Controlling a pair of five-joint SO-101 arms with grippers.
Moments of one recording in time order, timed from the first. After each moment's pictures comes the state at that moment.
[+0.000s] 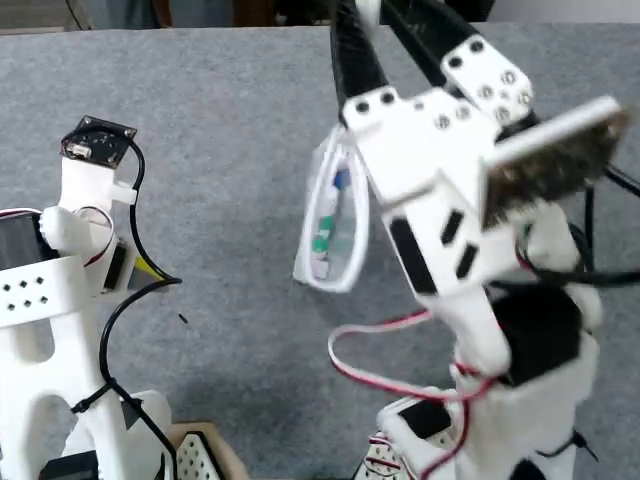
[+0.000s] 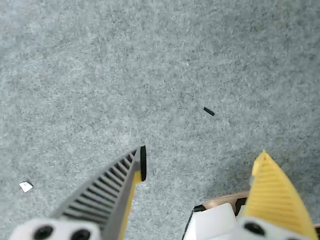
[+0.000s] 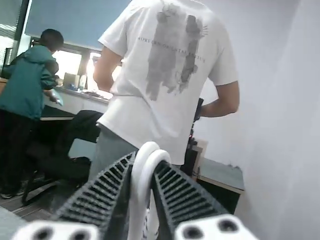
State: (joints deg) left arm -18.0 -35.8 15.6 100.6 -27.9; right arm -22.9 -36.9 -10.0 36.8 15.3
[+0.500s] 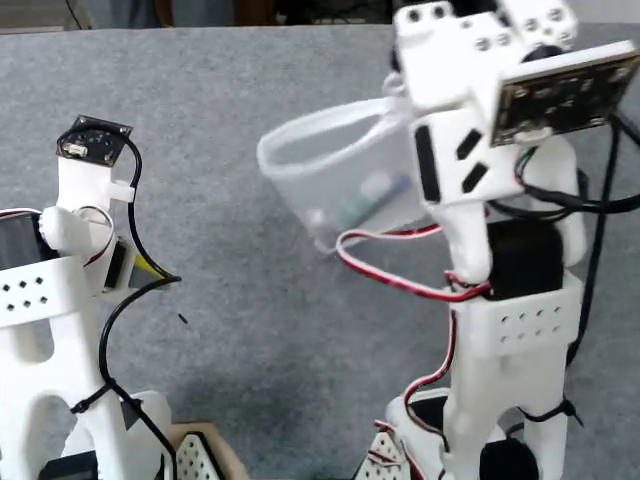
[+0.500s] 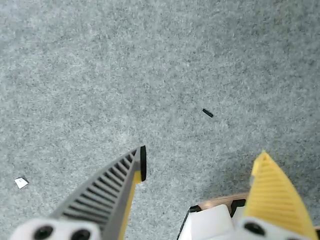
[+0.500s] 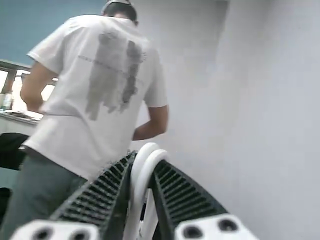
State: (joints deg) left arm -18.0 -35.8 15.6 100.6 -26.4; right arm -8.5 -31.3 -7.3 18.9 15.3
